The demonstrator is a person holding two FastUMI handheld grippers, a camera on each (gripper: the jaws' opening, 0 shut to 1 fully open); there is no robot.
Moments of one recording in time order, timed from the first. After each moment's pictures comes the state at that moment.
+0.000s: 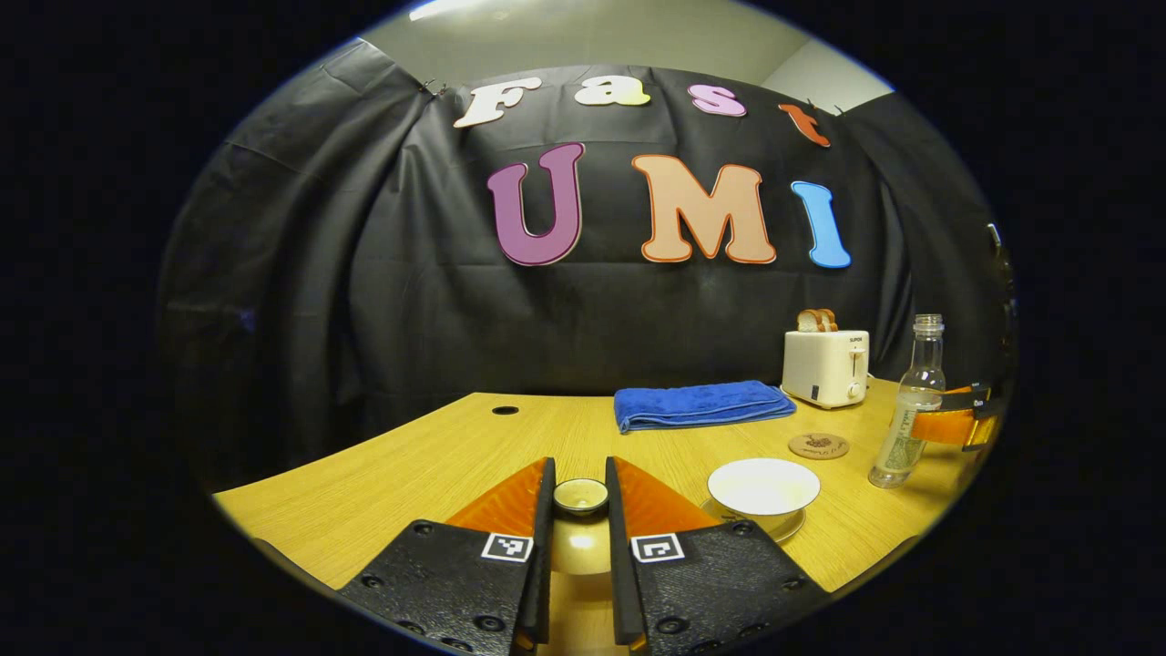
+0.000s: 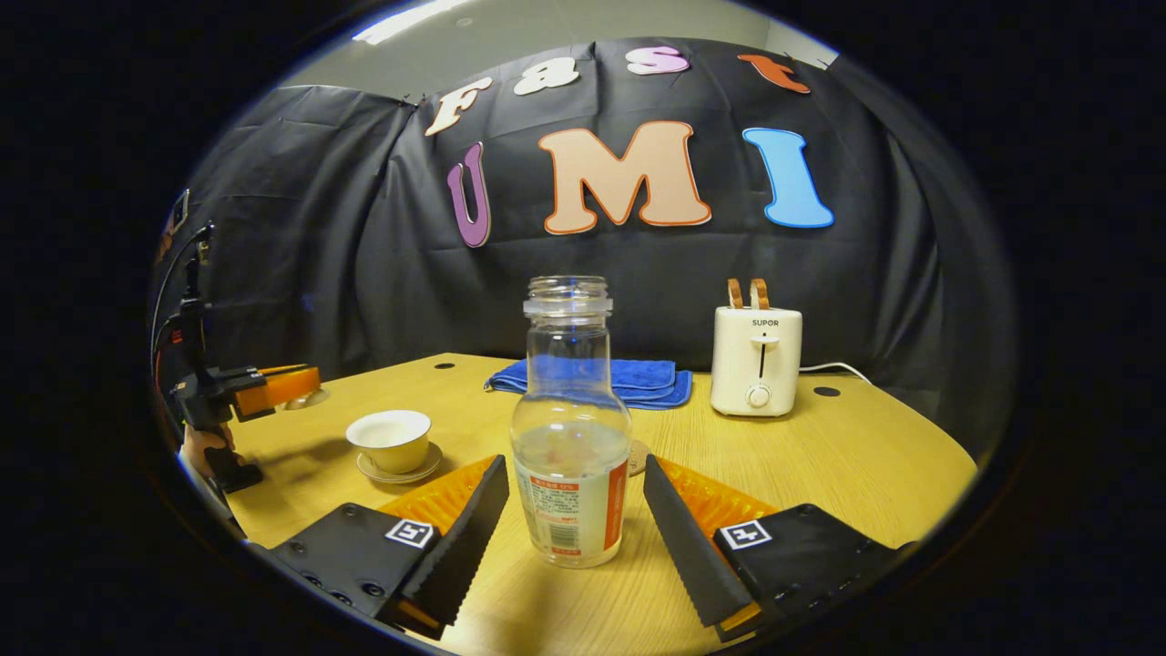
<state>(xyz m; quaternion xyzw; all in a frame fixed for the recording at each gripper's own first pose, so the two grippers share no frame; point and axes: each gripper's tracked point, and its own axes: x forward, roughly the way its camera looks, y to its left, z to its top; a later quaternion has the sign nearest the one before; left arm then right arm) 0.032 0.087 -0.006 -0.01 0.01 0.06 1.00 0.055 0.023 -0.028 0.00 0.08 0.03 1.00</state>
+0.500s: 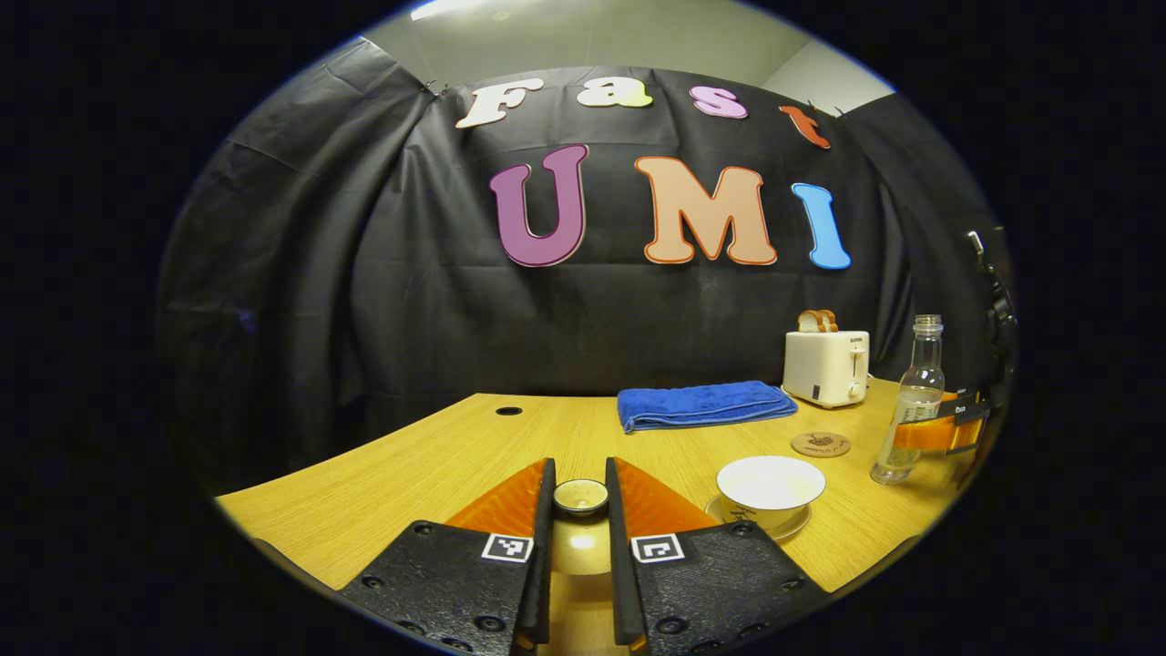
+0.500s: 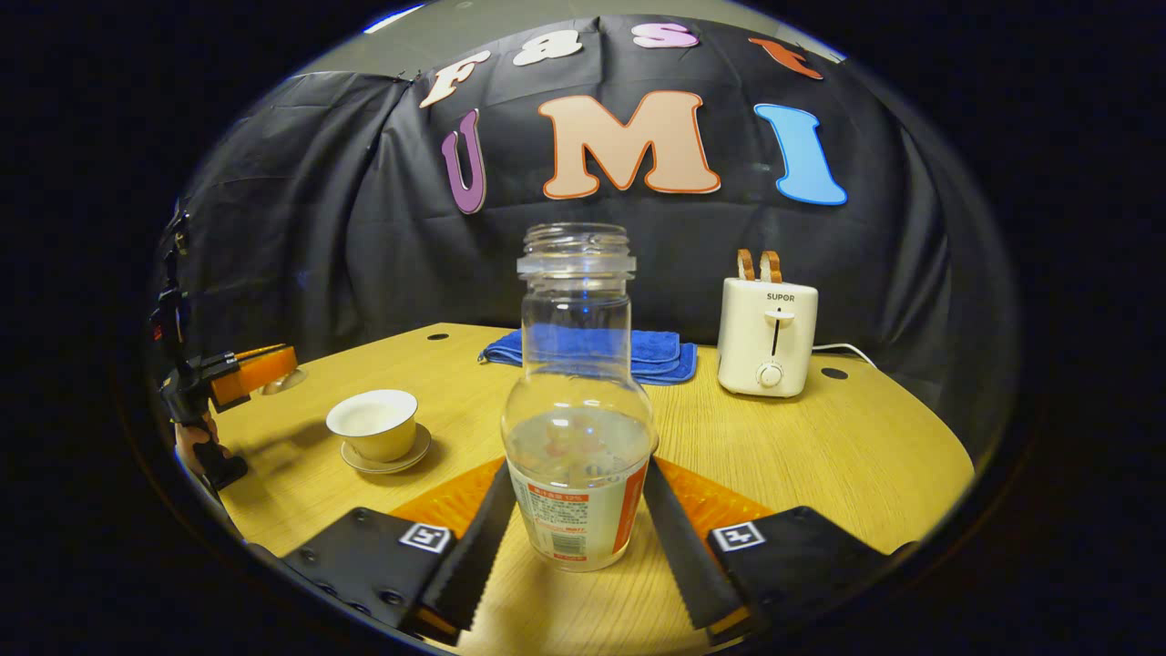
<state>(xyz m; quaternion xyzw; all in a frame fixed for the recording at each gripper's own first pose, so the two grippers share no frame) 0.028 0.100 -0.007 -0.01 0.01 0.06 1.00 0.074 0.034 -0.050 -0.01 0.14 0.03 0.99</state>
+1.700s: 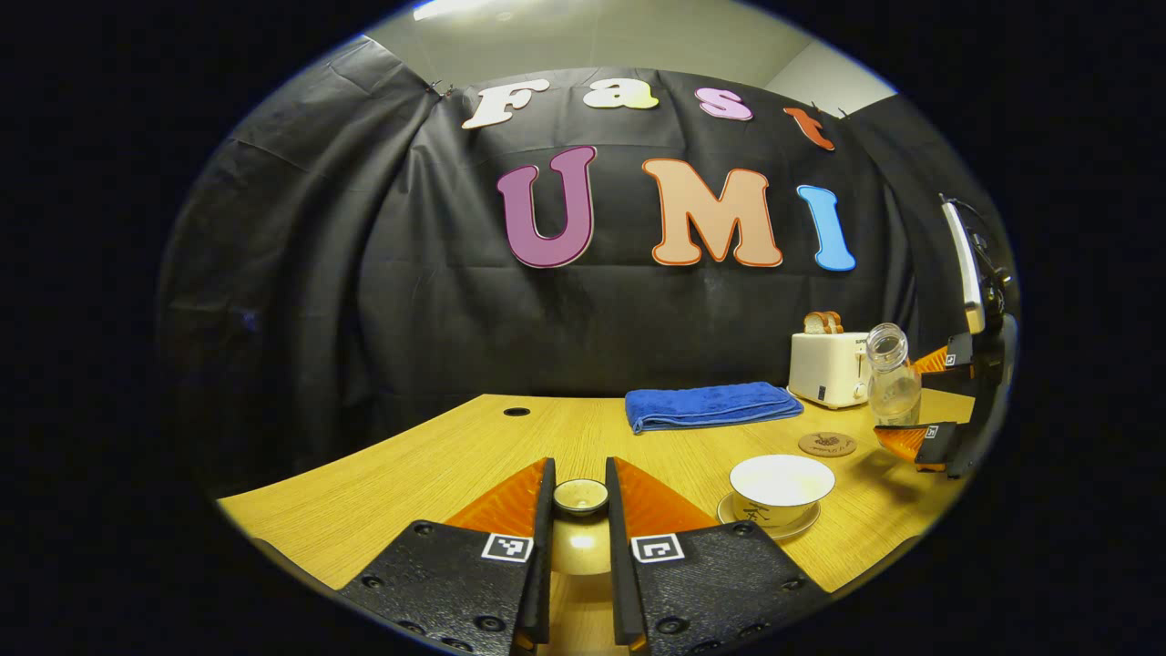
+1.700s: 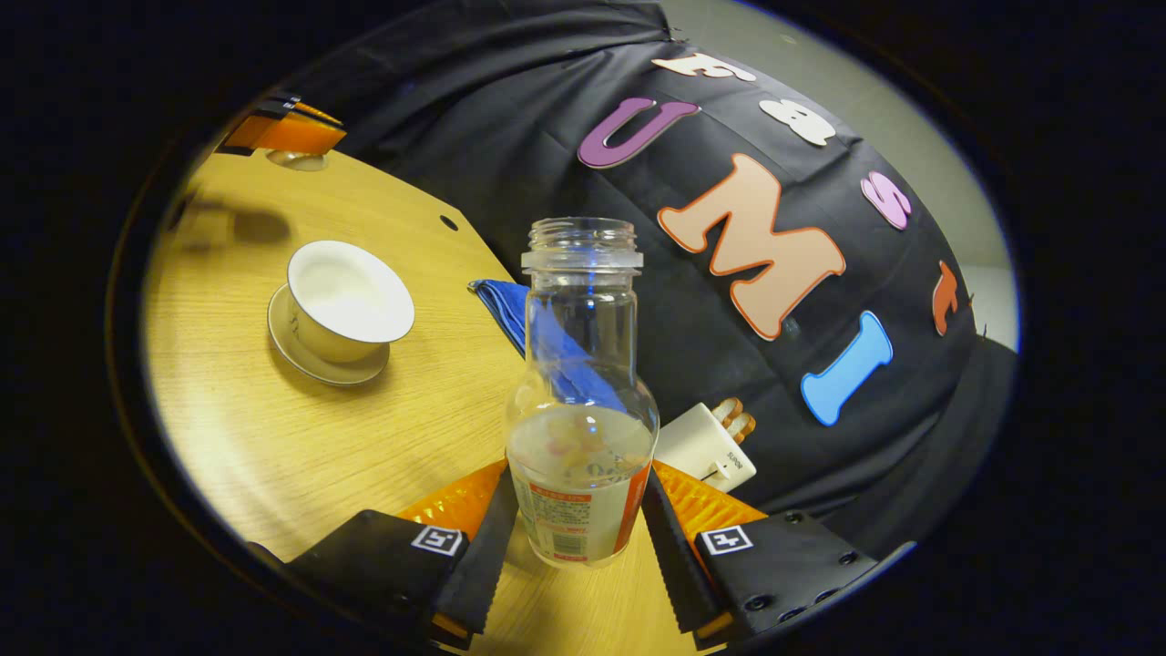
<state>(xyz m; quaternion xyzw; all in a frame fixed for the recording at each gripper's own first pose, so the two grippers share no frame) 0.024 0.105 -0.005 -0.01 0.01 0.07 1.00 0.104 0.073 -0.019 -0.45 0.09 -0.01 0.89</state>
